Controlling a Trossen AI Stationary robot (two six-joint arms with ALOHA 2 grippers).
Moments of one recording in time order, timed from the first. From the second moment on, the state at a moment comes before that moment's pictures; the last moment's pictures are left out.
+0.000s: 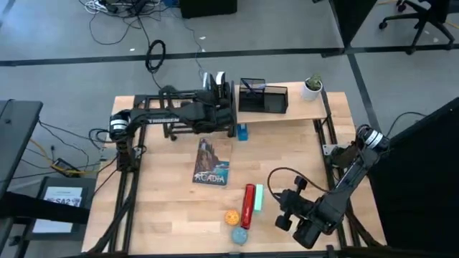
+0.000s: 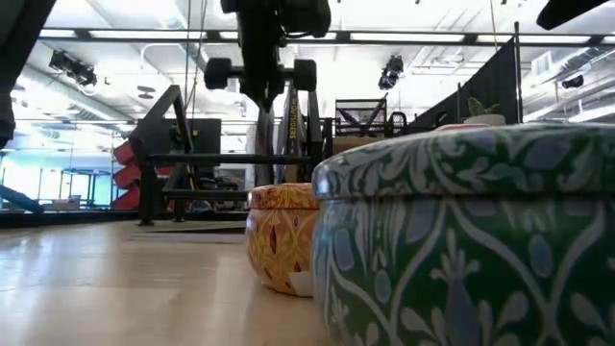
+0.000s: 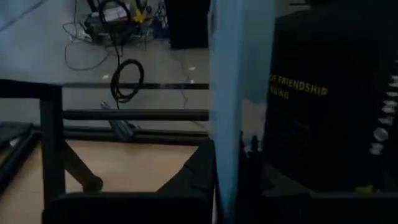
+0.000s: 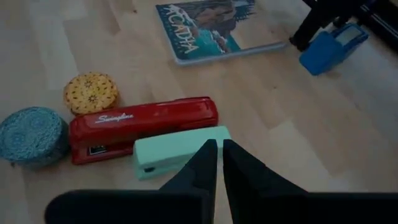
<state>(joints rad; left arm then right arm) 0.19 1.83 1.63 -1.06 -1.06 -1.31 0.90 1.70 1.34 -1.09 0.86 1.30</state>
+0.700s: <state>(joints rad) 0.20 1.82 1.66 -0.88 -1.02 -1.02 0.90 1.70 1.34 -1.09 0.85 1.31</state>
